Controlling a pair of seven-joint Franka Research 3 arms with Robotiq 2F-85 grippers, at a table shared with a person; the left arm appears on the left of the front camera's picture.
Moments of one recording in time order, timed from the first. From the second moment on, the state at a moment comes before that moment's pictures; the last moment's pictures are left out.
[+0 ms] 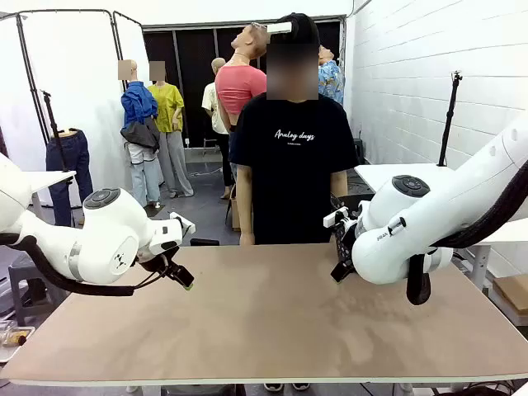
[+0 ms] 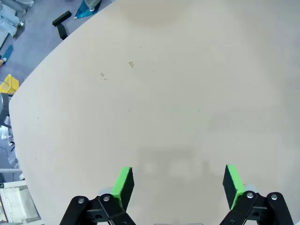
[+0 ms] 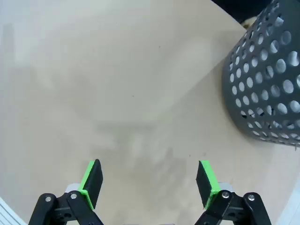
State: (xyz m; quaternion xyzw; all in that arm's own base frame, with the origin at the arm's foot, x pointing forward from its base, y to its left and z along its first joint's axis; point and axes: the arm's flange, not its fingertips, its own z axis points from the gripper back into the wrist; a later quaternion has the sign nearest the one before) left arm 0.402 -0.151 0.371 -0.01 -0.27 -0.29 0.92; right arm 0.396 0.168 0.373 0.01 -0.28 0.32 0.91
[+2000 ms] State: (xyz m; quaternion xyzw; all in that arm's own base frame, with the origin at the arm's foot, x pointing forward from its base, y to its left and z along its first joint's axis) left arm 0.392 -0.155 0.402 -0.01 -0.27 -0.30 0.91; right arm 0.384 0.166 0.405 0.02 -0.27 0.32 0.91
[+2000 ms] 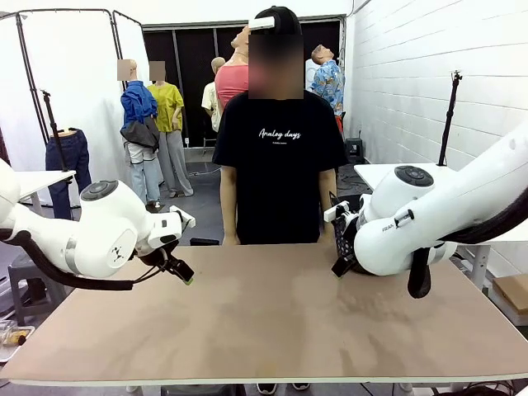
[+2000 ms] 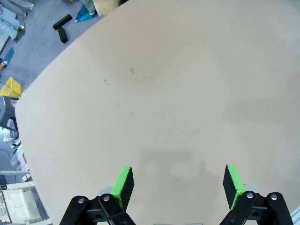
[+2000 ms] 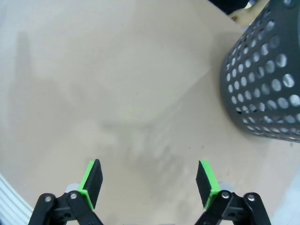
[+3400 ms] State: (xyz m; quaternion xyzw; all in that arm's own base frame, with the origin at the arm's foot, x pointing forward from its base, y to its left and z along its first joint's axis) left arm 0.295 -0.170 0.540 0.01 -0.33 -0.33 0.88; right arm 0.315 0.146 0.542 0.04 -0.35 0.34 0.87
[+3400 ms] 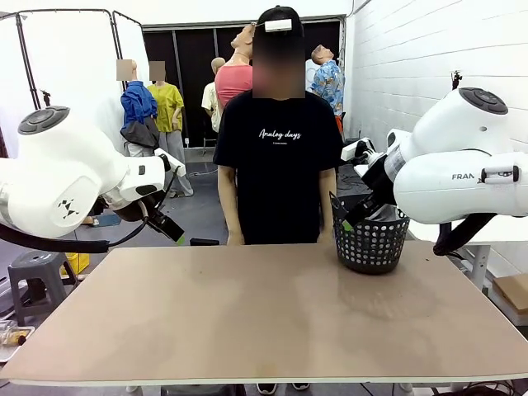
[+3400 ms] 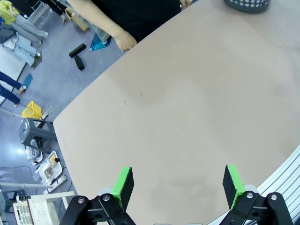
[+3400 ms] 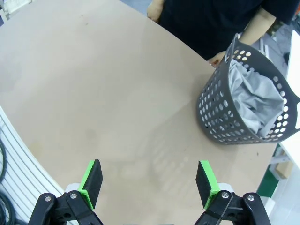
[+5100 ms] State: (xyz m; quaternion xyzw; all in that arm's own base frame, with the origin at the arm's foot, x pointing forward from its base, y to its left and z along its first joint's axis) left arm 0.294 -0.172 0.540 0.01 -0.33 -0.33 0.88; right arm 0.314 0.146 0.542 0.04 -0.35 0.34 0.87
